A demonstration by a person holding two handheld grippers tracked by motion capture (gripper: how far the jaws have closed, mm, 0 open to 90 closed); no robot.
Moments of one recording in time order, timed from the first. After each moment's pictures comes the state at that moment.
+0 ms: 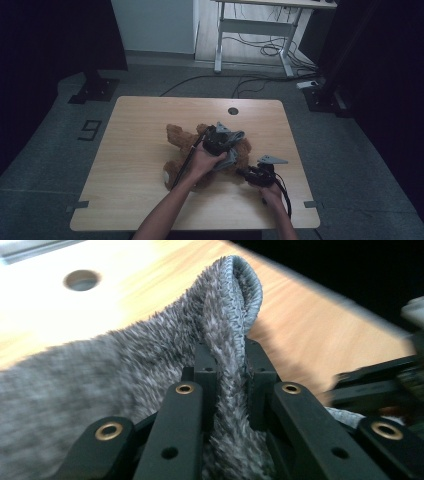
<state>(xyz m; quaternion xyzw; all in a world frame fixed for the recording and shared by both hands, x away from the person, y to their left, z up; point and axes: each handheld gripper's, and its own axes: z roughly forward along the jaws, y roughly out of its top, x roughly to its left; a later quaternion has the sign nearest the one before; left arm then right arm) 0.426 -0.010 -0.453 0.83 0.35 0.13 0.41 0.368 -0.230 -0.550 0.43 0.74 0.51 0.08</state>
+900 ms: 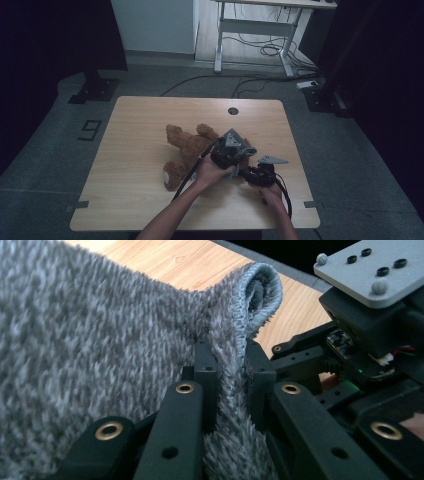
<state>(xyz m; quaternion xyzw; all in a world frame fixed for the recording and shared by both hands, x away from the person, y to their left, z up) 0.389 -0.036 -0.461 0.85 0.29 0.09 0.43 0.368 -0.231 -0.551 0.43 0.74 0.51 0.07</state>
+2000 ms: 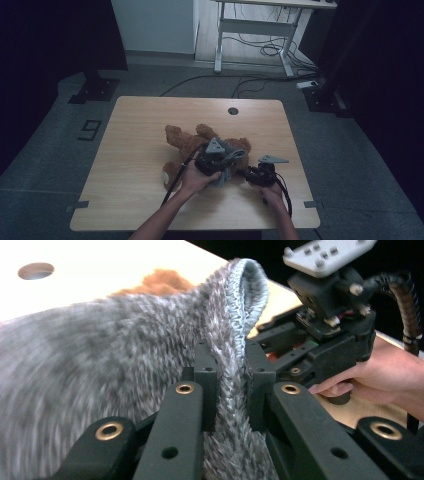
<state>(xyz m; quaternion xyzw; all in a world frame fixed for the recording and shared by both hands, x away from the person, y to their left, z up) 0.361 -0.002 -0.459 0.84 0.28 0.08 0.45 0.369 -0.233 -0.551 0.43 0.74 0.51 0.07</state>
